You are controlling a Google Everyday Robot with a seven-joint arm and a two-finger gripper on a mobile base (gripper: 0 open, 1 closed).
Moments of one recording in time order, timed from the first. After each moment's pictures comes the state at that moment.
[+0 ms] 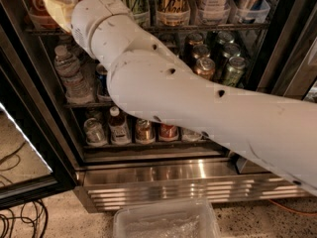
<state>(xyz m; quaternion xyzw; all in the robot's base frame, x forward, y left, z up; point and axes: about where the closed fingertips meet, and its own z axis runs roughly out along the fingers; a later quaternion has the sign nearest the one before) 0.569 0.145 1.106 -0.21 0.57 0.22 0.76</state>
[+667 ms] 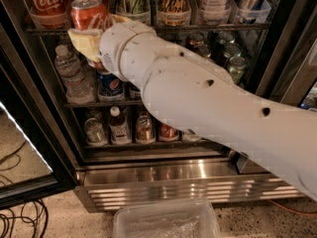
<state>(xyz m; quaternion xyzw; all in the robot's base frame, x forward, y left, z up) 0.555 0.113 1.045 -0.27 0.65 0.19 0.68</state>
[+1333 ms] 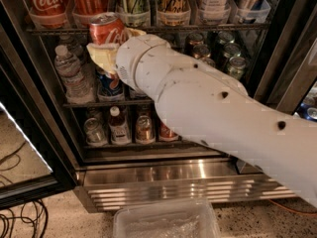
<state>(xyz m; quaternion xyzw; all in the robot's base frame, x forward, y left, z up) 0.553 0.083 1.017 -0.27 0.68 0.16 0.67</state>
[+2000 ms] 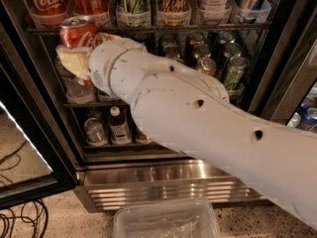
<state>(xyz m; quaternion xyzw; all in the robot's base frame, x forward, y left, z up) 0.530 0.126 1.019 -0.27 0.68 0.22 0.65</state>
